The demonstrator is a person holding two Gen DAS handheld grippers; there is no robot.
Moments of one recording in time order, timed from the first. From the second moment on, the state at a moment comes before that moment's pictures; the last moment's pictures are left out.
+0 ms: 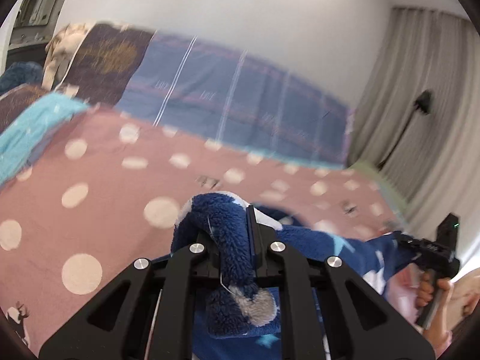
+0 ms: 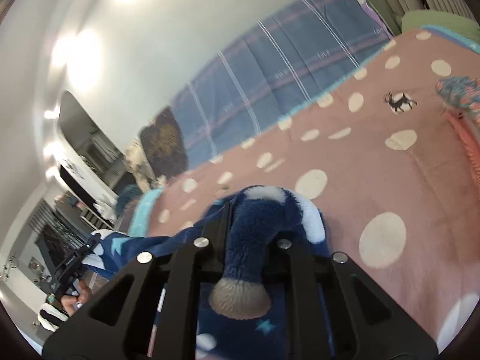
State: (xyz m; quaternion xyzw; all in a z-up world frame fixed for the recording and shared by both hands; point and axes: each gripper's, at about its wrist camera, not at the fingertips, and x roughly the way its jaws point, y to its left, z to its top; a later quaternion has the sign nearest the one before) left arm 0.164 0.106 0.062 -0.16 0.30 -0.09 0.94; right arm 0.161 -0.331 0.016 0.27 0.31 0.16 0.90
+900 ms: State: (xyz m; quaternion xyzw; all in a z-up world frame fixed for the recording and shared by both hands) left arm 0.173 0.110 -0.024 -0.23 0.43 -0.15 0.86; right arm 0.173 -0.282 -0.053 0.19 0.43 0.20 0.86
